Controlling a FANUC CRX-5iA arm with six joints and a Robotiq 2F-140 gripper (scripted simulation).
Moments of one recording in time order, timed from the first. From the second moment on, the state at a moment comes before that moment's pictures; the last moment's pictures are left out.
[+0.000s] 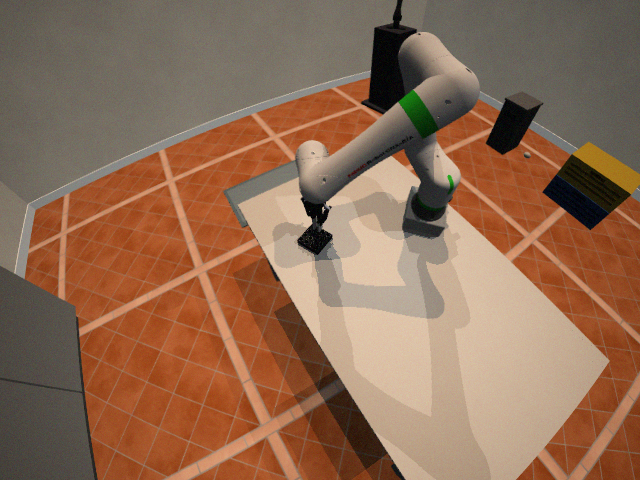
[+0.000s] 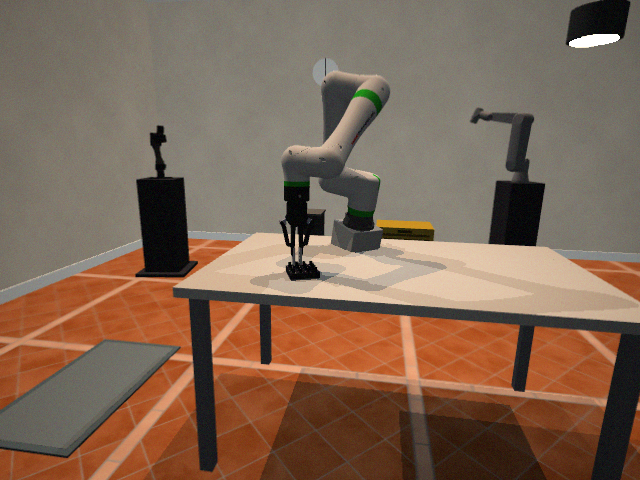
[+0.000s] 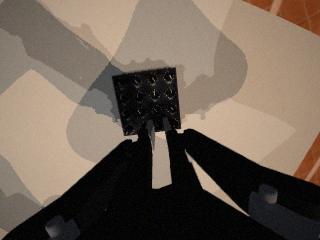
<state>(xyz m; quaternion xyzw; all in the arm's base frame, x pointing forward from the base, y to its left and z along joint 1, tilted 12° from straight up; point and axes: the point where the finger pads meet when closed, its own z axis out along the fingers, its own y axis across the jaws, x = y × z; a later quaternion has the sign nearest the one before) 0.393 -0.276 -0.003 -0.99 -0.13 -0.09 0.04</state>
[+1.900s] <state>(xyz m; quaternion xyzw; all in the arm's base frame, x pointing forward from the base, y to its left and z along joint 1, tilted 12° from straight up) 0.386 -0.280 0.034 -0.99 -0.12 -0.09 0.04</state>
